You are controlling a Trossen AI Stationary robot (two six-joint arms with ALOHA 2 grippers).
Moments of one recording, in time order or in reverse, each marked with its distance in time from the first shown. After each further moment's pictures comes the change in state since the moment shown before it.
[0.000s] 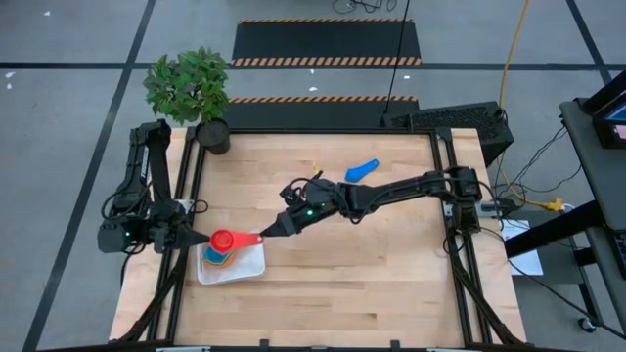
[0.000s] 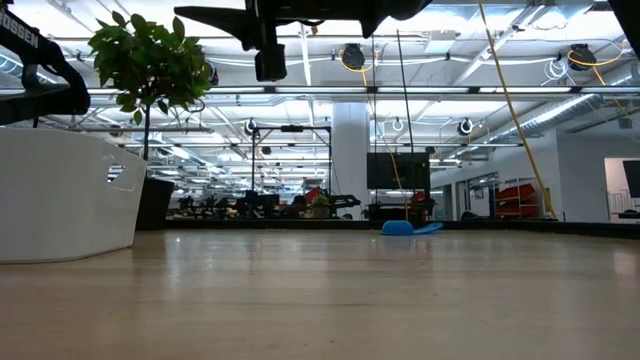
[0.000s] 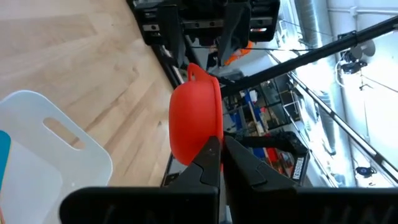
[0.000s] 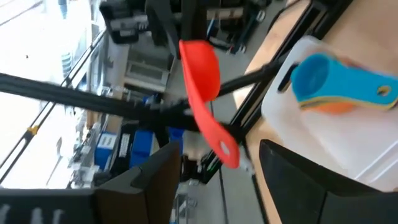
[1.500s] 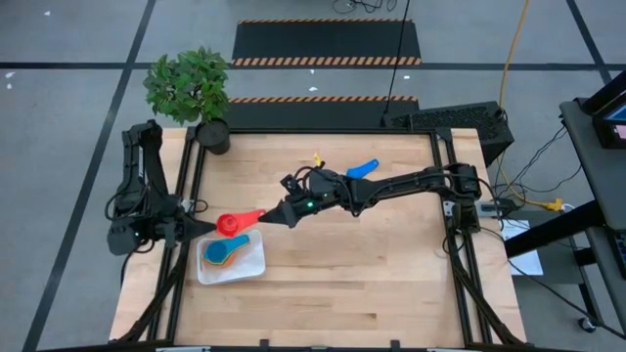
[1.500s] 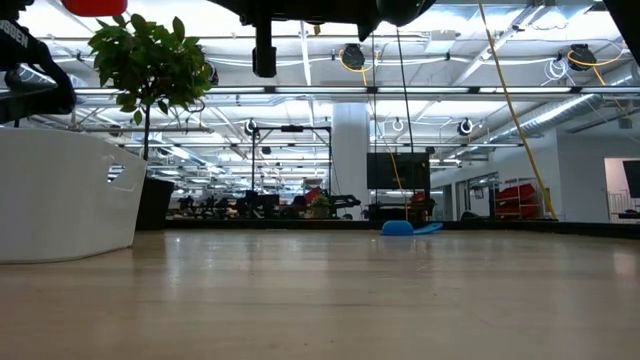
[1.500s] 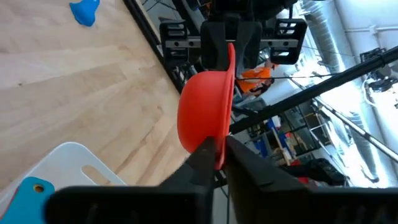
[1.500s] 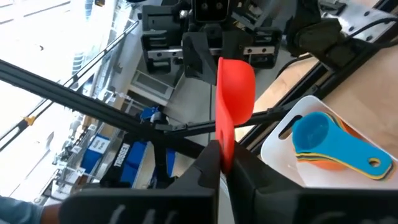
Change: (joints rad) left arm 0.125 0.002 0.000 -0.091 -0.037 0.017; right arm -0.043 -0.001 0.000 0.085 0.047 -0.166
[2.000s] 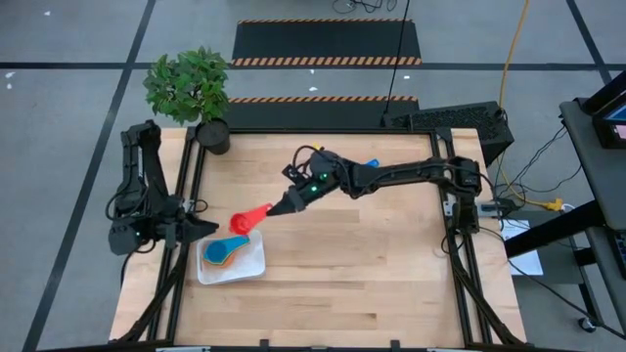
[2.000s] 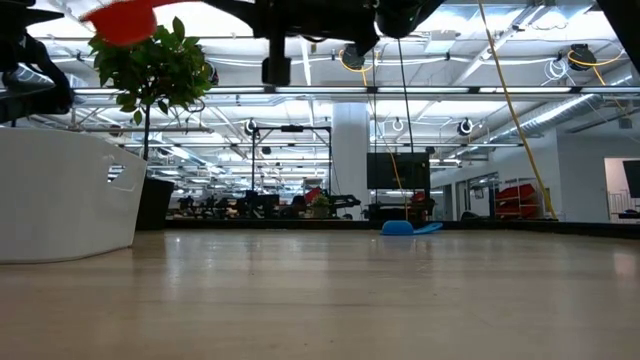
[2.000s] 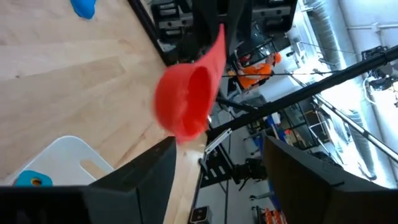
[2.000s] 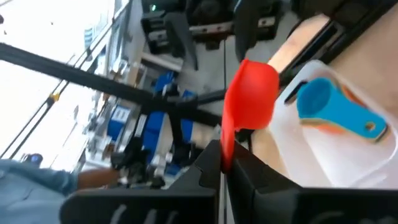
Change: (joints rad) left arm 0.018 0.000 0.000 0.002 0.040 -0.008; right arm -0.101 -0.019 0.000 -0.053 -0.294 0.066
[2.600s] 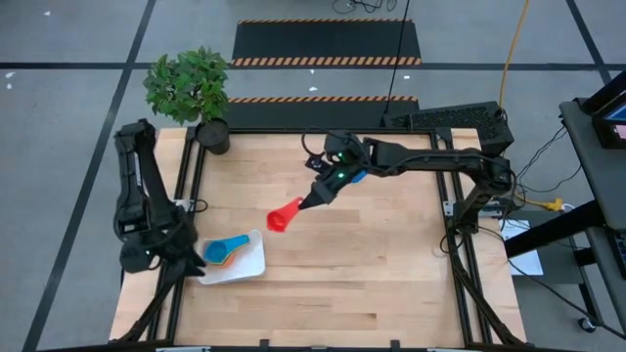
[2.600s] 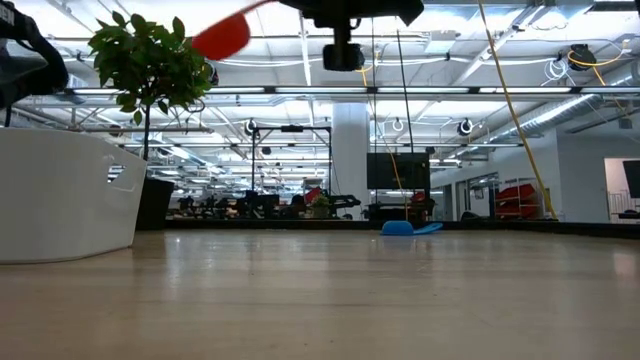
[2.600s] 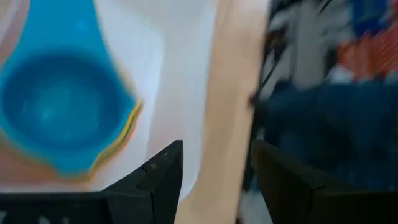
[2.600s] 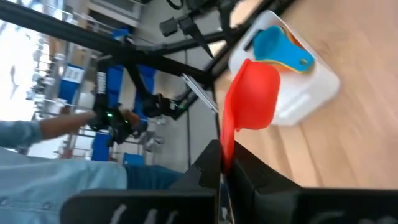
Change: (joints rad) left arm 0.008 0.144 0.000 -0.199 0.736 -0.065; right arm -0.082 -0.228 0.000 -0.581 -0.137 -0.271
